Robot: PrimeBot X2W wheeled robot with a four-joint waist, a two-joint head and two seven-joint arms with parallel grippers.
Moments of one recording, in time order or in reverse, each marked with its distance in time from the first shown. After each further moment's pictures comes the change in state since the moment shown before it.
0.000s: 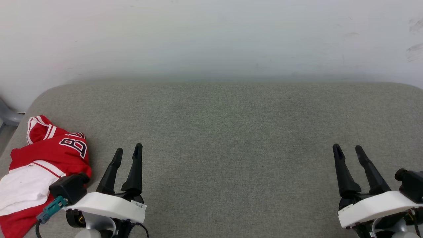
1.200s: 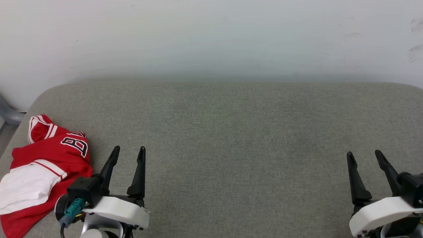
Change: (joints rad) left arm -0.001 0.001 0.007 0.022 0.394 0.008 -0.087; right arm 0.059 0.000 -0.071 -0.114 -0.348 0.000 0.084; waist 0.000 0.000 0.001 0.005
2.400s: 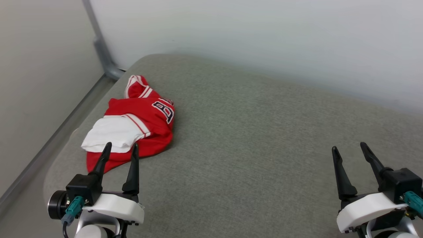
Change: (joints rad) left arm -0.033 -0.019 0.053 0.055 0.125 -0.005 -0.049; right arm -0.039 -0.001 0.057 0.035 -0.071 0.000 -0.055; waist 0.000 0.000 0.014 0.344
